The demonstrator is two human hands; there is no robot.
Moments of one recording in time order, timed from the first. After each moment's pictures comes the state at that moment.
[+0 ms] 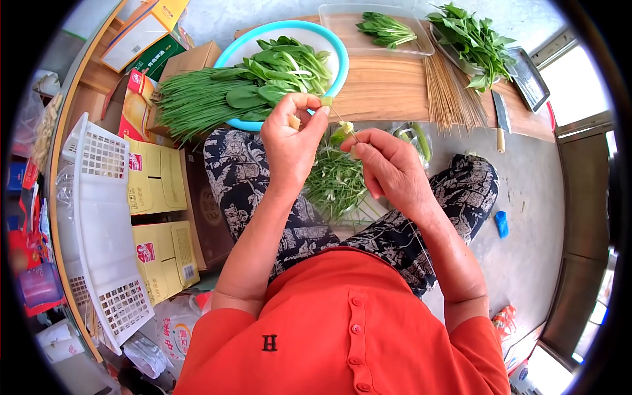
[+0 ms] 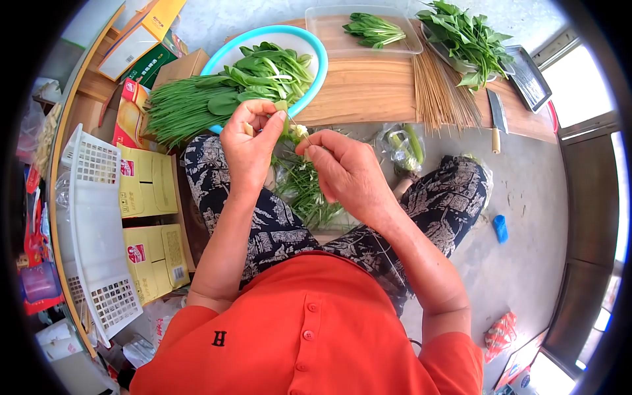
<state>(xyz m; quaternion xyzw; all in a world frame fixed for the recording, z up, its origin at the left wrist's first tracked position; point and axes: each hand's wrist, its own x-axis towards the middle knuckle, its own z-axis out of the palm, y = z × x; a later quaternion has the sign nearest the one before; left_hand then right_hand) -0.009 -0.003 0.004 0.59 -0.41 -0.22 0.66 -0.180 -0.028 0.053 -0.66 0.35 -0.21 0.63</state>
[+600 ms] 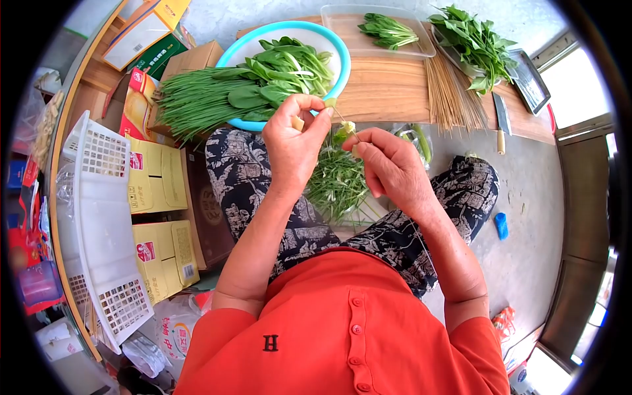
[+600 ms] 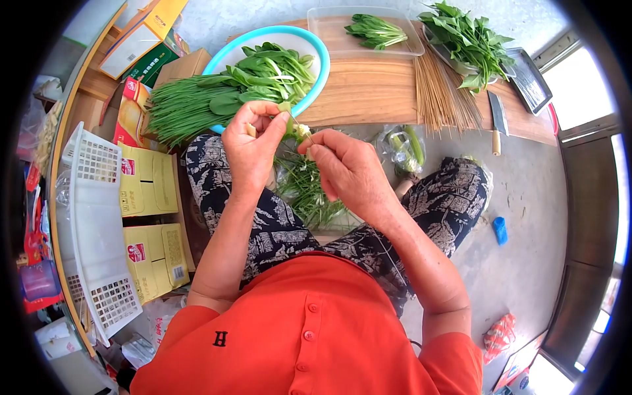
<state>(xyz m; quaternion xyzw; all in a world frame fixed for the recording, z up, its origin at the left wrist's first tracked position) -0.010 -0.002 0.006 0.59 -0.41 -0.22 0.66 -0.178 -0.031 0.050 -0.66 0.35 -0.21 0.63</state>
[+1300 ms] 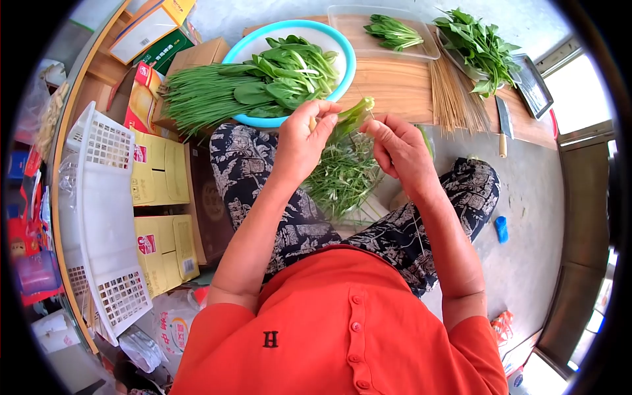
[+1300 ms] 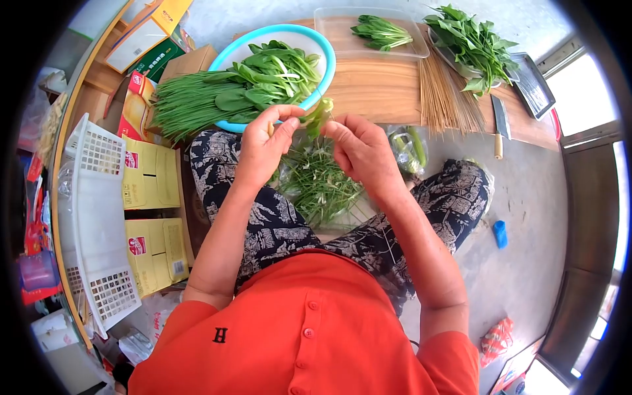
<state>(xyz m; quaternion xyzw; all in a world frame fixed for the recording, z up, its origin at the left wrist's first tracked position) 0.002 0.007 0.001 0.62 -0.47 -0.34 0.54 -0.178 -0.054 0.026 -0.54 0.37 -0.25 0.71</state>
